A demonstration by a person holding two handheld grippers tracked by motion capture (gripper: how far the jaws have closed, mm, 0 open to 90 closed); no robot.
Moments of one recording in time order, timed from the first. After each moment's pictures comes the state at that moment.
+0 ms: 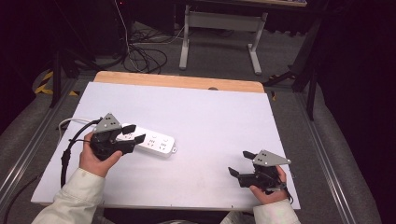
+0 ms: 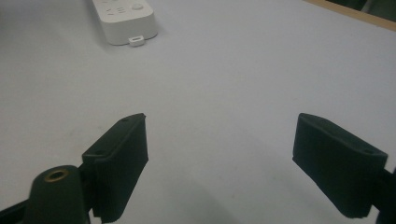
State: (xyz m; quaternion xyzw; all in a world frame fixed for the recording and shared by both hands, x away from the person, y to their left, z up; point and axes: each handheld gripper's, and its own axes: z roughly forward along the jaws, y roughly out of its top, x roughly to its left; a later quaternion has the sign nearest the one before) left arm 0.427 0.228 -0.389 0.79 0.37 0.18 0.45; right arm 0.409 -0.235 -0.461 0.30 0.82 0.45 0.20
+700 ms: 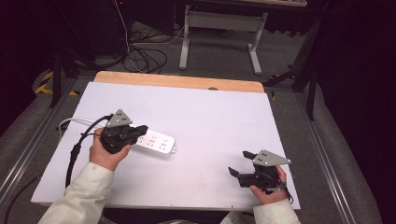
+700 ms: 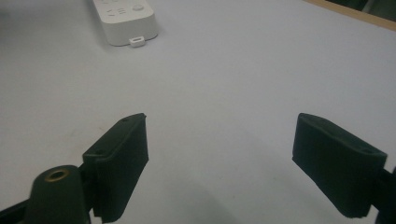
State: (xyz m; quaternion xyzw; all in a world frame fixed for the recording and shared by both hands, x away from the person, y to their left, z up) left arm 0.449 0.211 -0.398 0.81 0.37 0.19 0.43; right arm 0.409 -0.236 -0.461 0.30 0.81 0.45 0.20
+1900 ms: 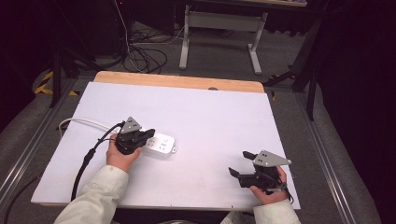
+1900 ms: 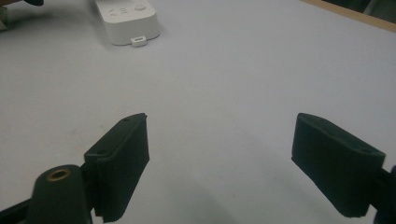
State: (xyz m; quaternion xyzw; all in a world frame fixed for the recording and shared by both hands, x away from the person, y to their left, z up) left arm 0.483 0.201 -0.473 0.78 0.39 0.19 0.45; right arm 0.408 -0.236 -0.461 0.30 0.82 0.45 0.20
